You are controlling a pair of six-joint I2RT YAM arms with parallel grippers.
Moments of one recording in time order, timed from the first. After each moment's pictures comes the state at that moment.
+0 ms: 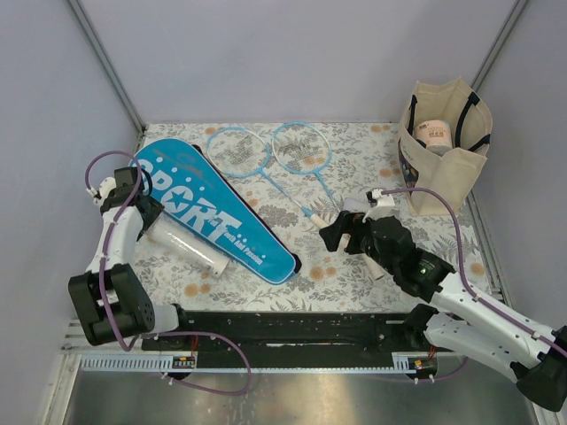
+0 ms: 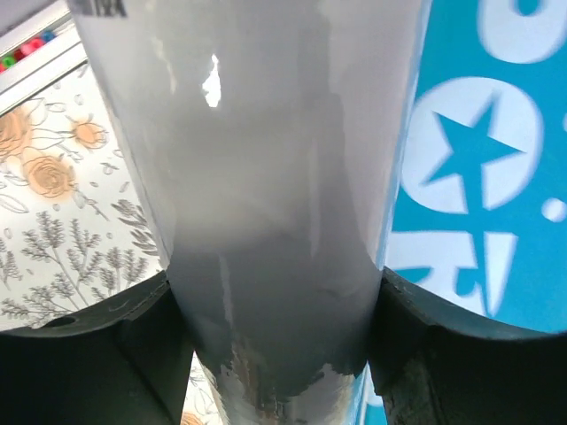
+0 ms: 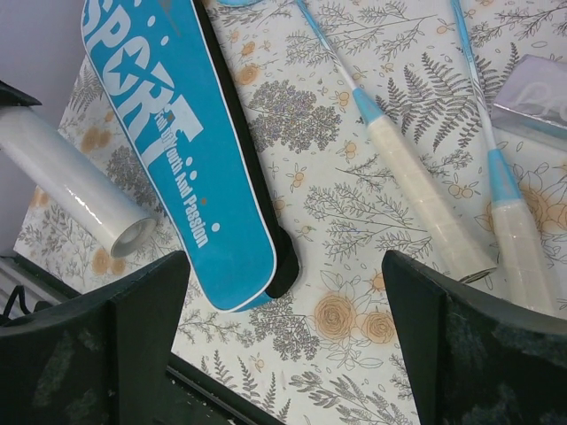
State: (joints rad) left arm 0.25 1.28 0.96 -0.66 -0.32 -0.71; right arm 0.80 0.80 0.62 -0.19 0.22 0.64
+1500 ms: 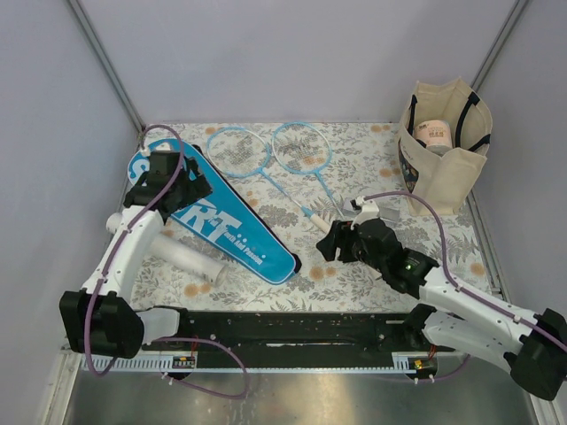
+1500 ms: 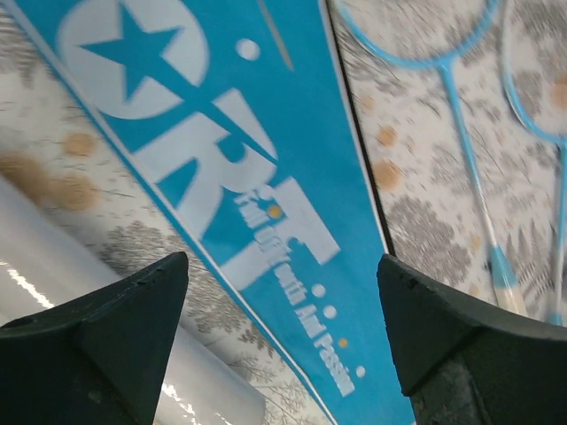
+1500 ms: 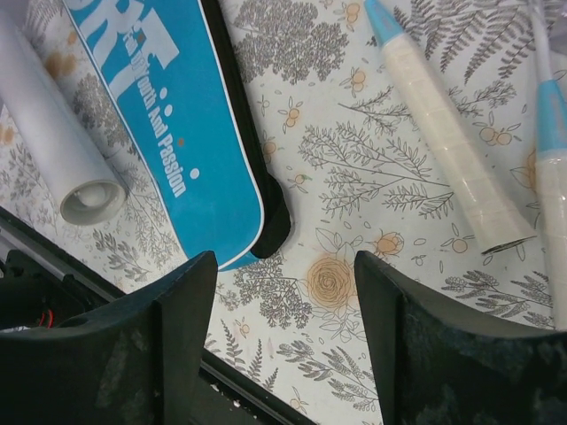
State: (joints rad) left arm -0.06 1.23 1.10 -0.67 -0.15 -0.55; right arm 0.80 0.88 0.56 -0.16 0.13 0.64
